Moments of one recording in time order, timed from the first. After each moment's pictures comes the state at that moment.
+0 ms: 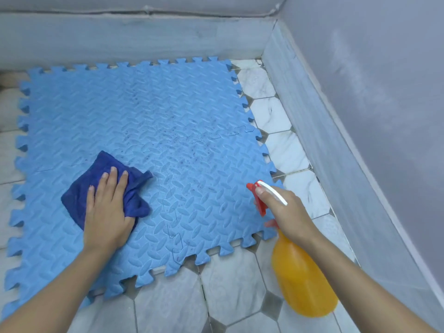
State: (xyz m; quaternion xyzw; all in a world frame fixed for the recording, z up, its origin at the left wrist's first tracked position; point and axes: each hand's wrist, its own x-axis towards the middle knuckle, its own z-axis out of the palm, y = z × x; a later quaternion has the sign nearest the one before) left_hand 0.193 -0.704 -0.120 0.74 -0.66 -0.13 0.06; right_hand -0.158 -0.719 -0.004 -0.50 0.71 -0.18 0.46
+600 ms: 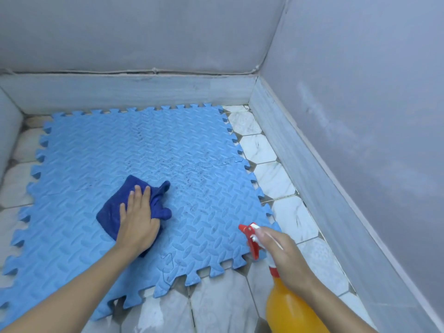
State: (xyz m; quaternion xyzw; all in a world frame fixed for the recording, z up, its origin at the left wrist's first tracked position) left_hand 0.125 -0.732 -0.100 0.75 -0.60 -0.23 0.15; right_hand -0.172 -0.663 0.003 -0.57 0.60 -0.30 0.48
